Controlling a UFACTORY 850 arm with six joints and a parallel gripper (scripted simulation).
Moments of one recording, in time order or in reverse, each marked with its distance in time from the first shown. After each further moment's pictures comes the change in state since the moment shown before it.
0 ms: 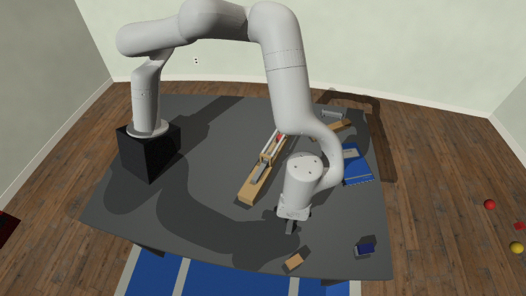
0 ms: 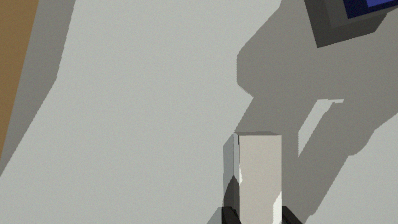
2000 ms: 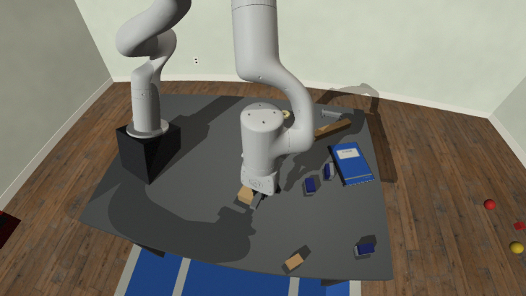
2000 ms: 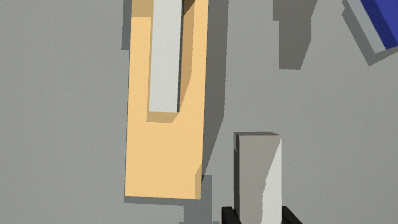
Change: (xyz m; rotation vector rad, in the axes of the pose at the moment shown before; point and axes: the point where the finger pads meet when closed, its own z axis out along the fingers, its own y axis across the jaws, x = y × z) arm 0.022 -0.110 -0.111 0.035 0.011 0.207
